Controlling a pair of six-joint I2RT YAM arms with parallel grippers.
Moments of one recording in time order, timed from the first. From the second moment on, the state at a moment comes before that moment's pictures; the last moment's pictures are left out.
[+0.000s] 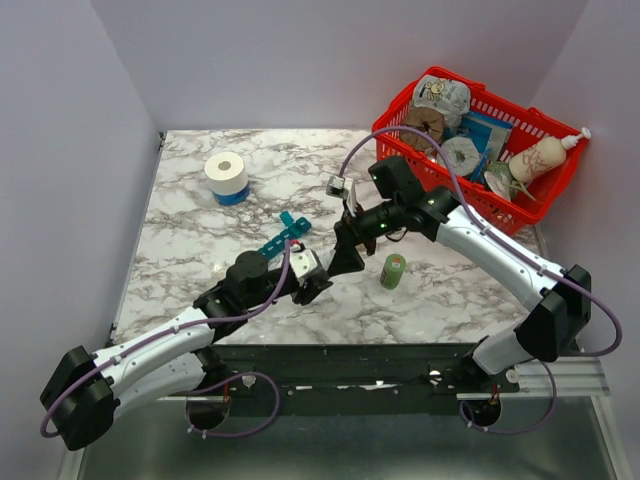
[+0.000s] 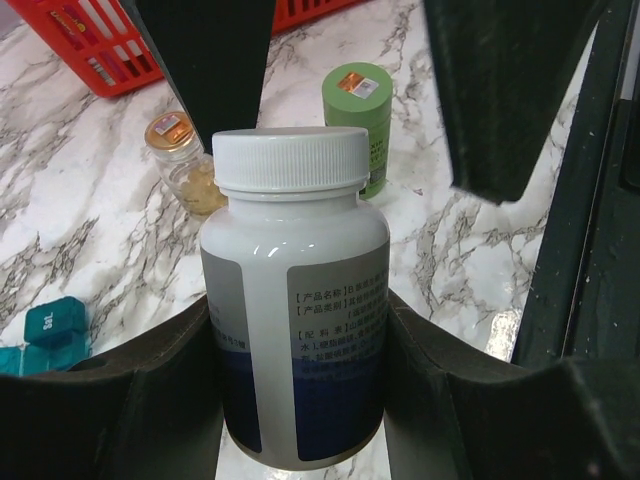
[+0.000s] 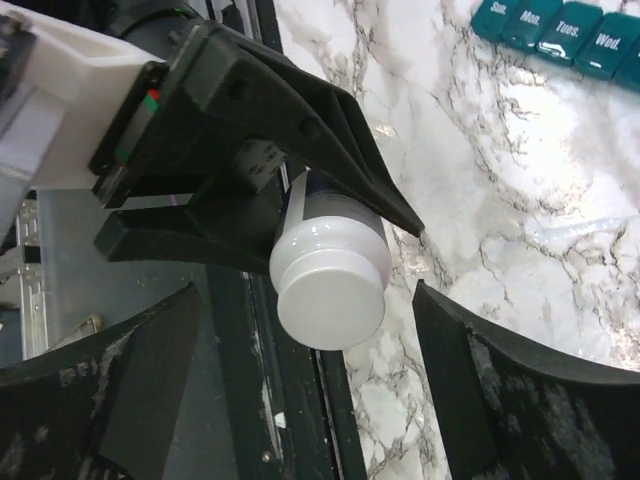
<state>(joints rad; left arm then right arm) -0.82 0.88 0.42 0.27 0.30 0.14 0.70 1.49 1.39 -0.72 -0.81 -0.10</state>
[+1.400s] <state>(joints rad) -0.81 0.86 0.44 0.22 0.37 0.15 0.71 1.51 1.47 -0.83 -0.89 -0.40</state>
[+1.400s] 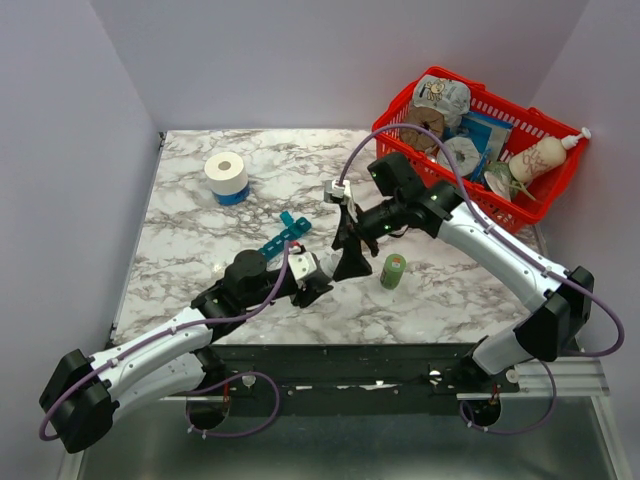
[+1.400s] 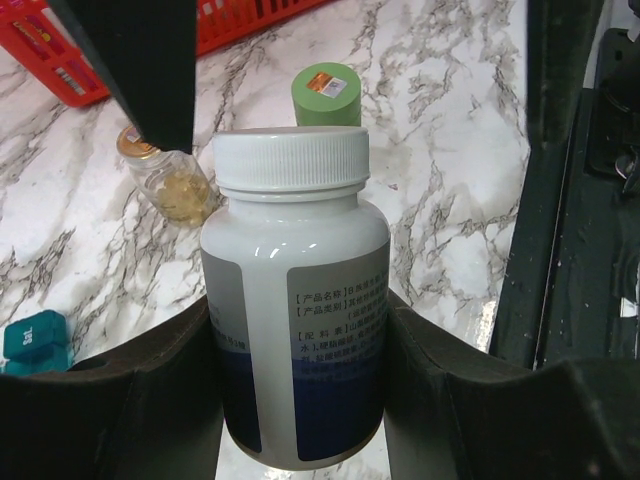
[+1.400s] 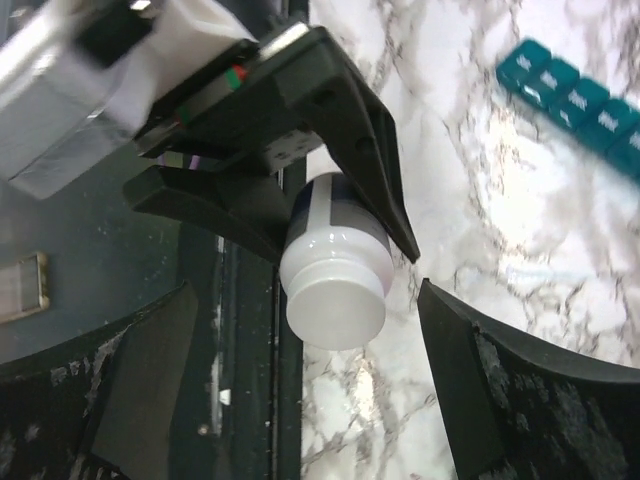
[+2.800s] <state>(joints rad) -0.80 0.83 0.45 0.19 0.41 0.15 0.71 1.57 1.50 -1.01 -1.02 -1.18</state>
